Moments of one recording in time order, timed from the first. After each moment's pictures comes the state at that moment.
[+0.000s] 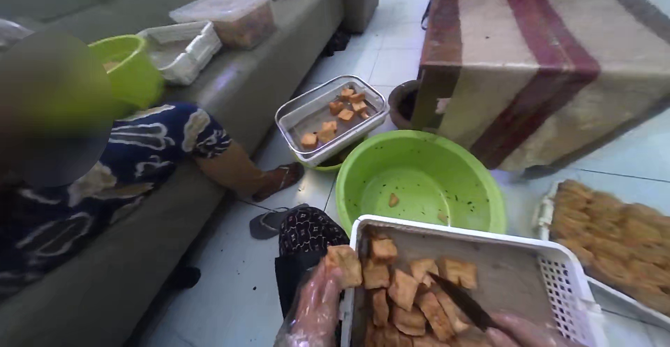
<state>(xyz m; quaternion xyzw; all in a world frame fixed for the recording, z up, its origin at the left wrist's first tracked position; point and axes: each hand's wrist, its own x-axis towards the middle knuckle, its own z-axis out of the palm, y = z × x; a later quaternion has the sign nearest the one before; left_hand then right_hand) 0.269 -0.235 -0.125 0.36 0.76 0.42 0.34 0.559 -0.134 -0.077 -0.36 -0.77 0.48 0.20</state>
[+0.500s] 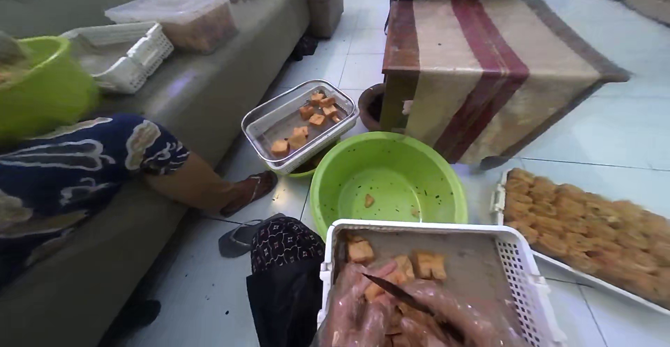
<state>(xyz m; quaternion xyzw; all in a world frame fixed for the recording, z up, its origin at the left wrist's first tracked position) 0.325 -0.203 -0.116 0.46 0.56 0.53 0.43 0.515 -0.137 -0.082 -0.33 -0.79 0.45 0.27</state>
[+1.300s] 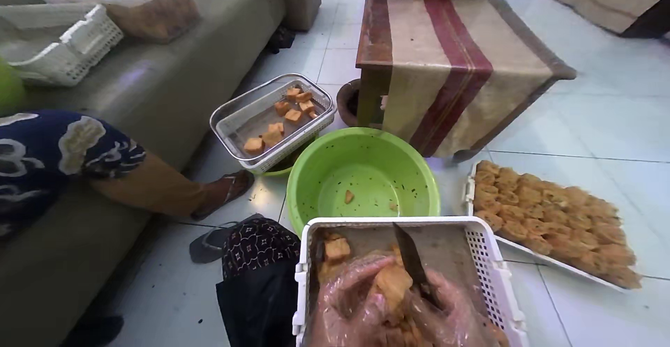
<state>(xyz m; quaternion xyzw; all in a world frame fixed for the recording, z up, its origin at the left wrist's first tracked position) 0.342 -0.183 -0.126 0.46 0.41 0.62 0.49 0.522 -0.145 -0.107 -0.43 -0.56 0.61 0.37</state>
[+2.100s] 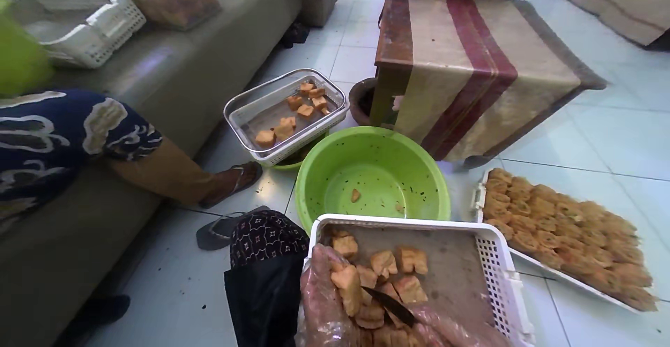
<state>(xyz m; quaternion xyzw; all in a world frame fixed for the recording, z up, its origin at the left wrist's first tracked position) 0.344 -0.173 -0.144 0.17 0.54 0.73 0.38 0.538 -0.153 -0.077 -0.38 -0.79 0.45 0.16</state>
